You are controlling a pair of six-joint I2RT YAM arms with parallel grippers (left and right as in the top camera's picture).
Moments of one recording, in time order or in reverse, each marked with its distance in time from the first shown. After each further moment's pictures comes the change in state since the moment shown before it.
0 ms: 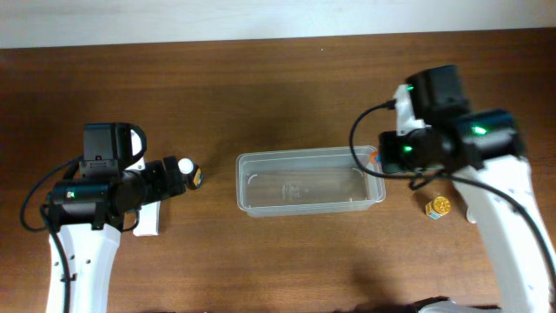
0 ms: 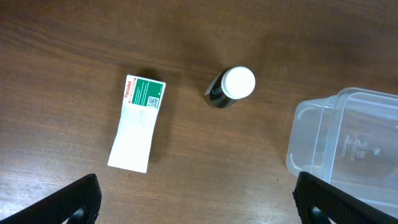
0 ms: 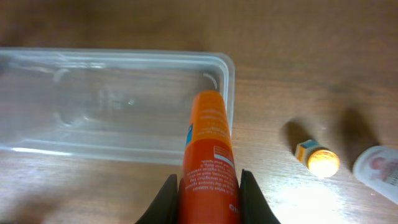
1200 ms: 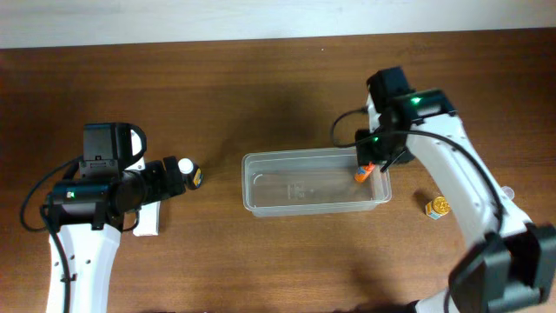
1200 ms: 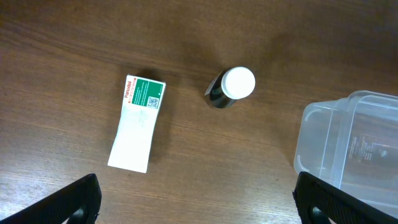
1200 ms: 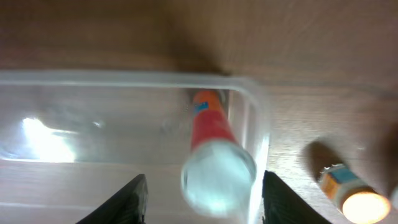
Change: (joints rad) left arm 0.000 0.000 0.000 0.000 0.000 0.000; right arm 0.003 0.240 -0.045 0.134 0.035 0.024
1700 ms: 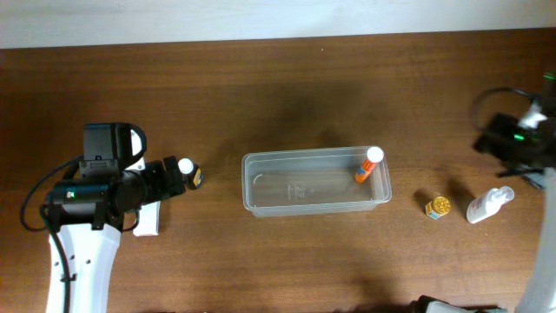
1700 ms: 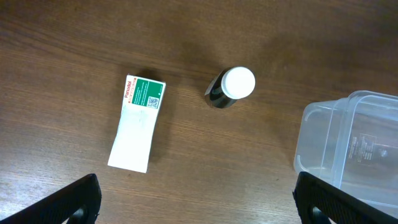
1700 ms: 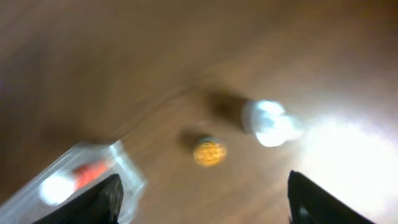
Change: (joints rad) left arm 0.000 0.000 0.000 0.000 0.000 0.000; right arm -0.585 -0.269 0.163 -0.199 0.060 0.124
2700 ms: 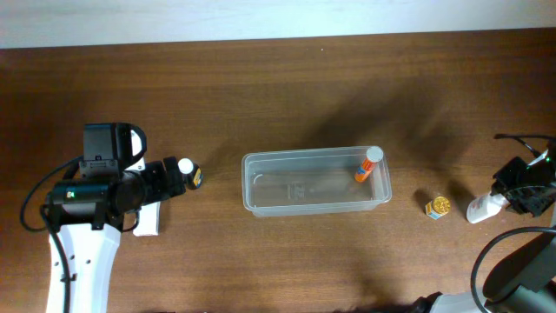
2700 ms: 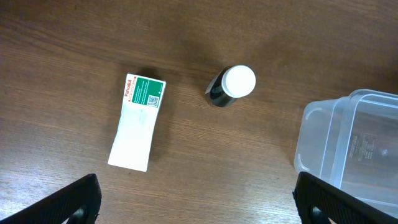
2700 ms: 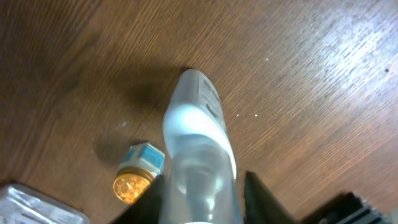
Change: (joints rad) left arm 0.000 0.000 0.000 -0.004 0.000 0.000; right arm -0.303 0.255 -0.299 0.188 -0.098 -0.046
